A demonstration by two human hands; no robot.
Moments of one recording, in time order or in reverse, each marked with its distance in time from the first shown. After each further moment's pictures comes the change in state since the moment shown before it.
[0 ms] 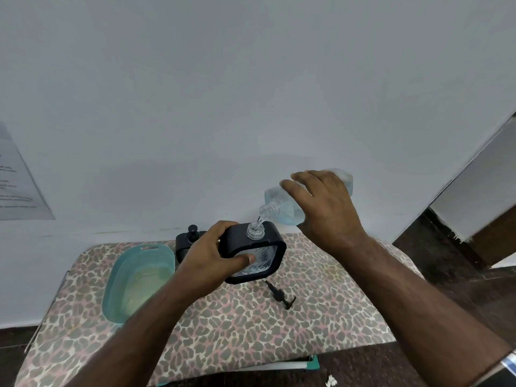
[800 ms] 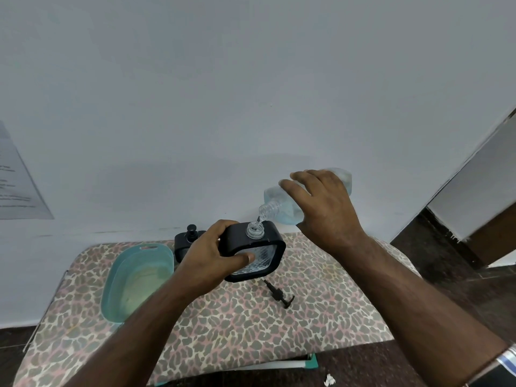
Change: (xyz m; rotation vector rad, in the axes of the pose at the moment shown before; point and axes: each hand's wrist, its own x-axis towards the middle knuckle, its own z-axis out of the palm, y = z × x) left_hand 0.004 -0.007 0.000 -0.022 -0.013 0.005; right_hand -0.001 0.001 -0.002 0.002 0.020 -0.005
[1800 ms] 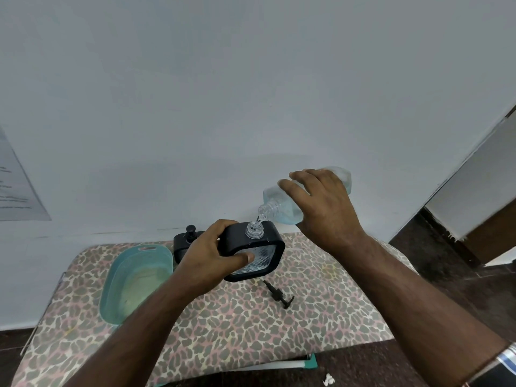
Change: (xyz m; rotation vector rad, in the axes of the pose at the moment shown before) left_hand 0.004 -0.002 -0.002 0.014 0.001 0.011; right_hand 0.002 0.000 0.002 -0.031 0.002 -0.008
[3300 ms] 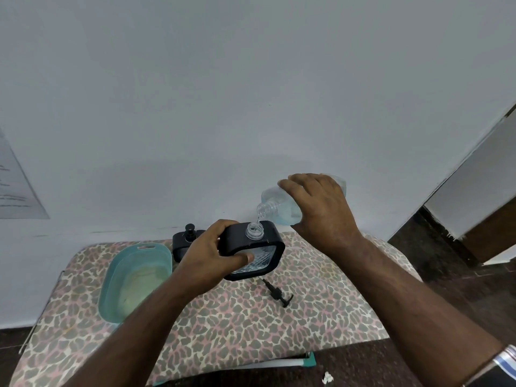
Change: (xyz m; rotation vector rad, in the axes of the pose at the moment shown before) left_hand 0.003 -0.009 0.002 -0.050 -0.028 0.014; right_hand -0.002 -0.005 0.001 0.092 -0.009 0.058
